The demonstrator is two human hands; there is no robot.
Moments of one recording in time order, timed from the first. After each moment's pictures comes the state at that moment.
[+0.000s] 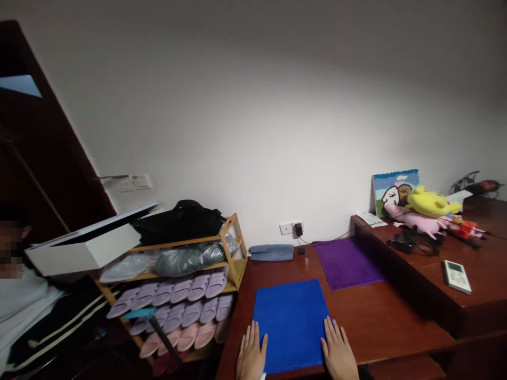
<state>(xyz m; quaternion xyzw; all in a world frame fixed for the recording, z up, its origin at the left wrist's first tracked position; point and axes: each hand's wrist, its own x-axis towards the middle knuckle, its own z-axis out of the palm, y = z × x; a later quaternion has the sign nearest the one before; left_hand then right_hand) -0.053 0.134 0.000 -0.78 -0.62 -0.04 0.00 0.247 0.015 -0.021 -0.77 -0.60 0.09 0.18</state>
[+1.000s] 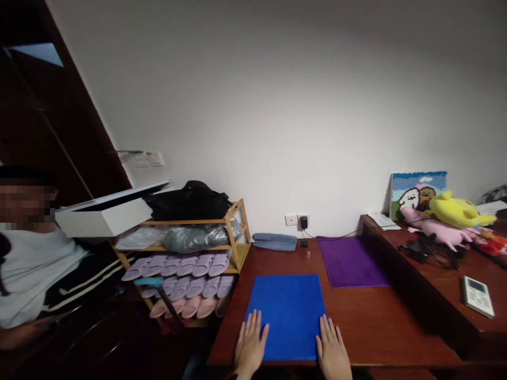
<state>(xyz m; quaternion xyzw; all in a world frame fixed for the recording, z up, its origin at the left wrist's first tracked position) -0.024 0.098 0.020 -0.77 -0.64 -0.03 -0.05 0.254 0.008 -0.027 -0.75 -0.64 0.07 0.16</state>
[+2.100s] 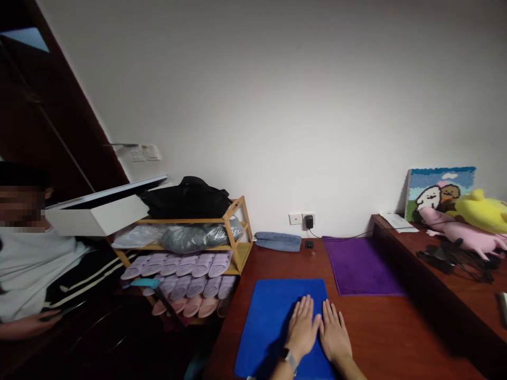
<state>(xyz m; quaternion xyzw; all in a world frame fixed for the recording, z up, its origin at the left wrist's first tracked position) 0.125 0.127 0.027 -0.88 -0.45 -0.12 -0.11 0.265 0.080 0.001 -0.78 -0.62 0.10 0.06</state>
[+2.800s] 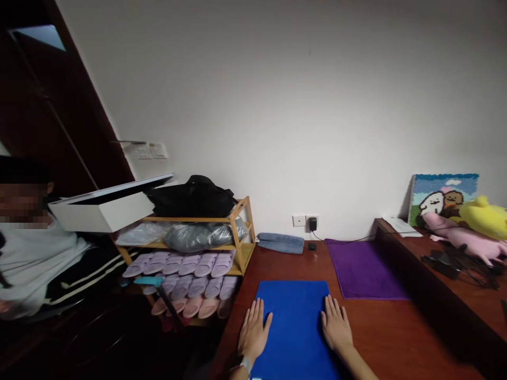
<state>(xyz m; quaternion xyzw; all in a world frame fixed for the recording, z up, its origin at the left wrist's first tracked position) -0.044 0.179 -0.021 -0.78 -0.61 -0.13 0.01 0.268 0.108 0.007 -0.79 -0.60 0.09 0.07</state>
